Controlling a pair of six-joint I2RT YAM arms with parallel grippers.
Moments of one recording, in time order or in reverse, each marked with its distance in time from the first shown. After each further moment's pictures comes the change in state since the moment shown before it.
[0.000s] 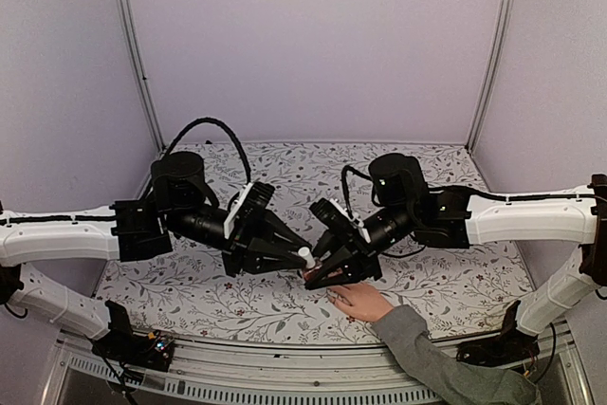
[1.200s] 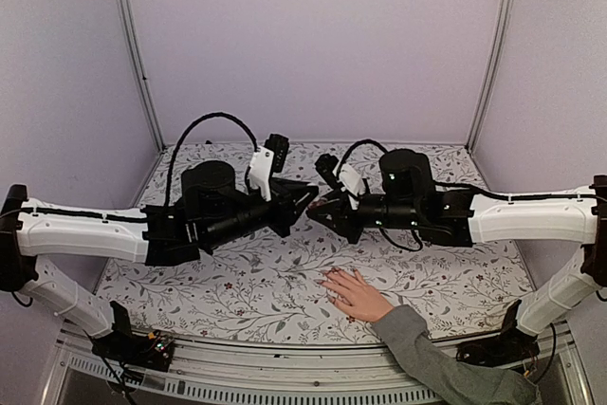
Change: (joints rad) left arm -0.060 0.150 0.034 0.140 -0.948 -0.404; right arm -0.037 -0.024 -0.035 0.086 0.827 0.116
